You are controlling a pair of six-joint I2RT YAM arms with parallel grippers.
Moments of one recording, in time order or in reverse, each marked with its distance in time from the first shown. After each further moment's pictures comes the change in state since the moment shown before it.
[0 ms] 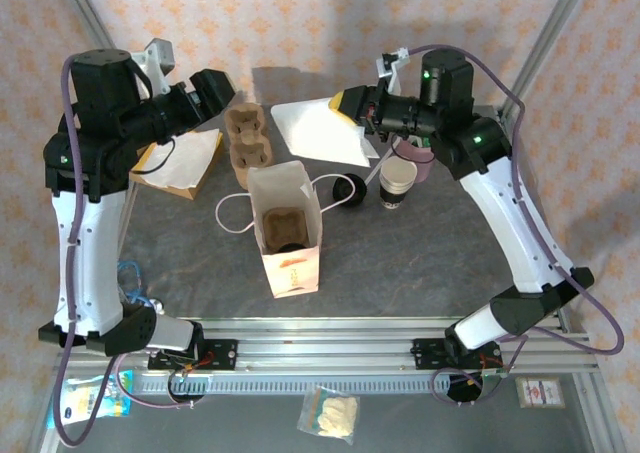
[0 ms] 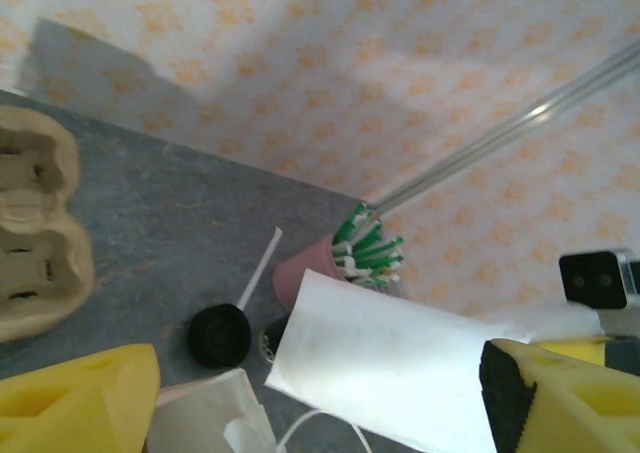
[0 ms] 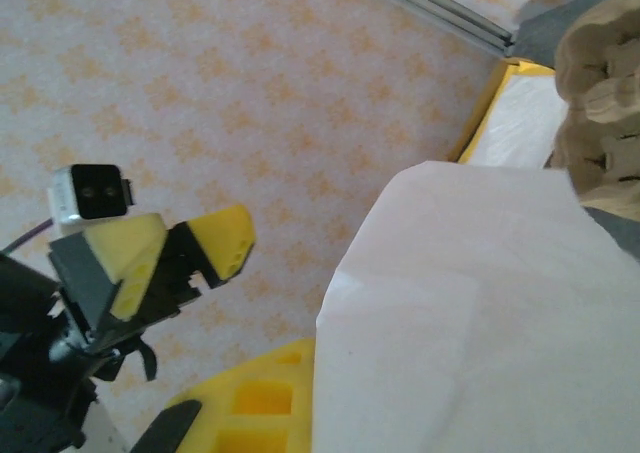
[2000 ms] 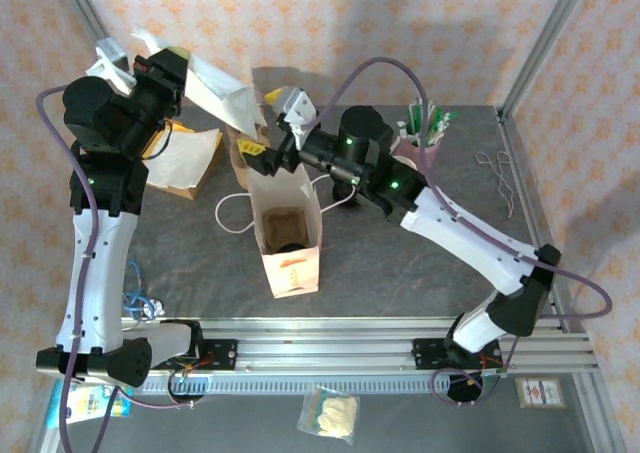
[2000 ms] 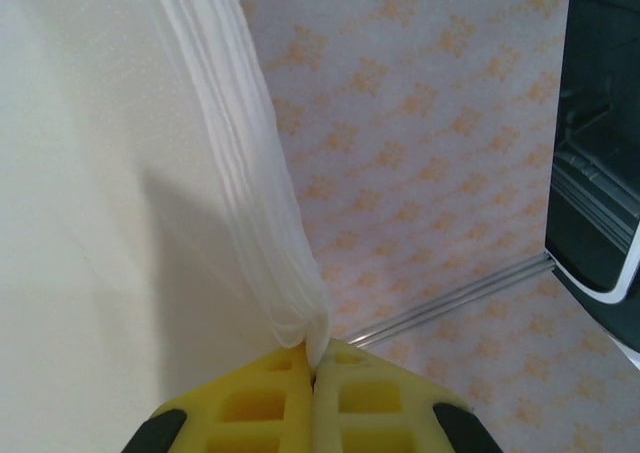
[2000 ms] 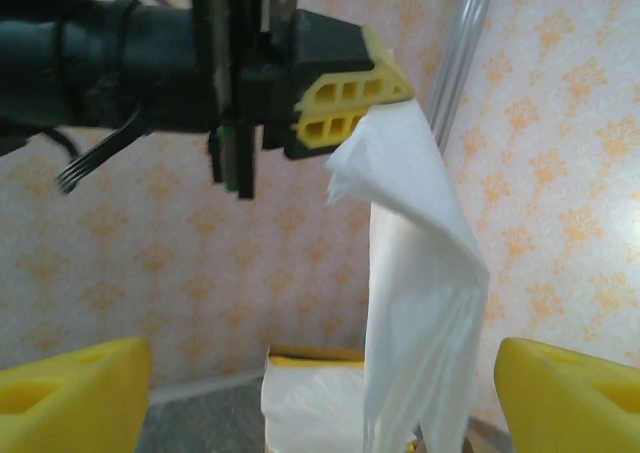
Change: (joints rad) left arm 0.104 -0.189 -0.515 0.848 -0.113 -0.539; right arm 0.436 0.060 -0.244 0.648 0.506 -1.178
